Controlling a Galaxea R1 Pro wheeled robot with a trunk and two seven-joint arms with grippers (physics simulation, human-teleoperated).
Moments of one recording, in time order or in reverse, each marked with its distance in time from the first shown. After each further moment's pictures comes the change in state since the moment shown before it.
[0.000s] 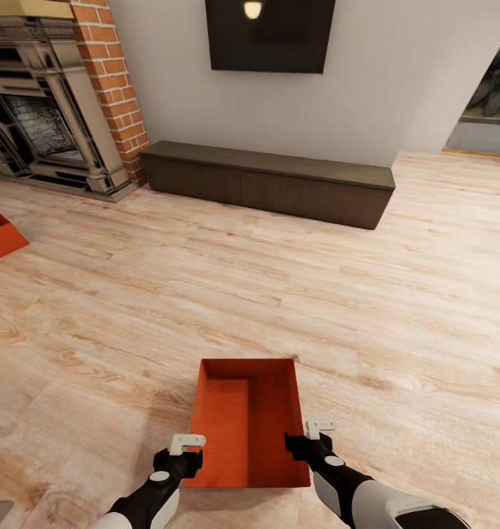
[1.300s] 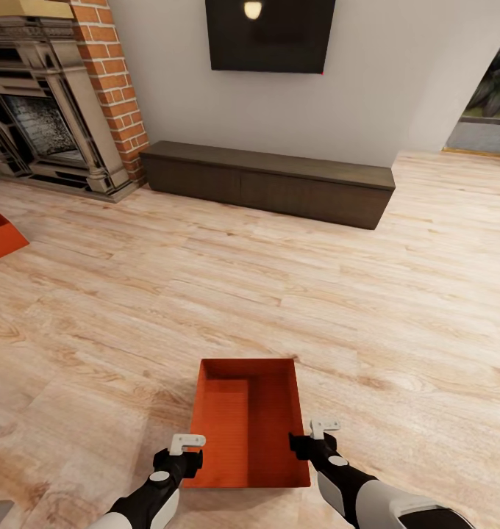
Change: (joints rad) left arm 0.000 0.000 0.000 0.000 0.000 0.000 0.000; right arm 0.000 -0.016 -0.001 0.000 0.001 -0.002 -0.005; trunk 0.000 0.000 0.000
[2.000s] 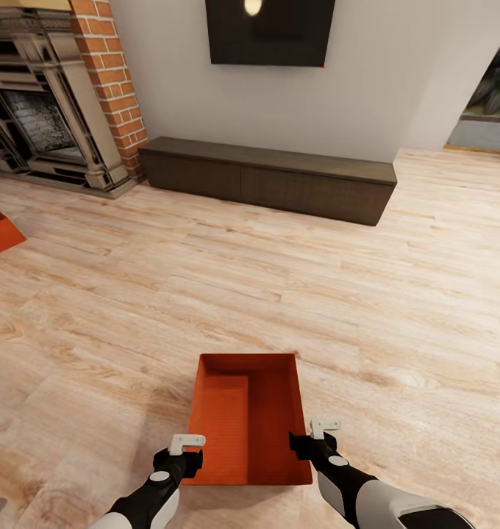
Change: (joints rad) left arm 0.000 0.000 0.000 0.000 0.000 0.000 0.000; right arm 0.000 0.000 0.001 0.000 -0.001 -0.004 0.001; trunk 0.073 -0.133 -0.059
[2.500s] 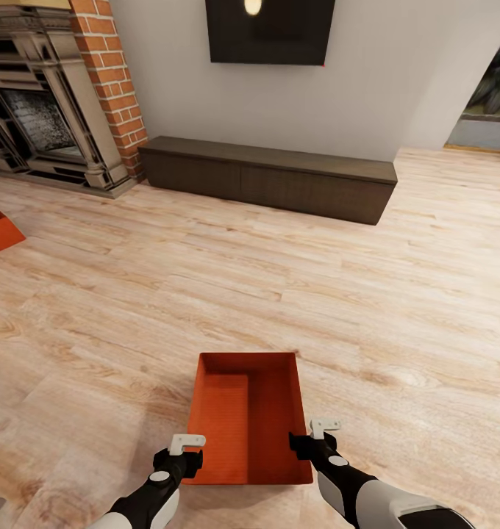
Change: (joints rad) left arm 0.000 0.000 -0.001 0.000 0.000 0.000 0.000; right arm 0.000 0.000 -0.001 0.000 0.000 0.000 -0.001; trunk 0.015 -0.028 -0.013
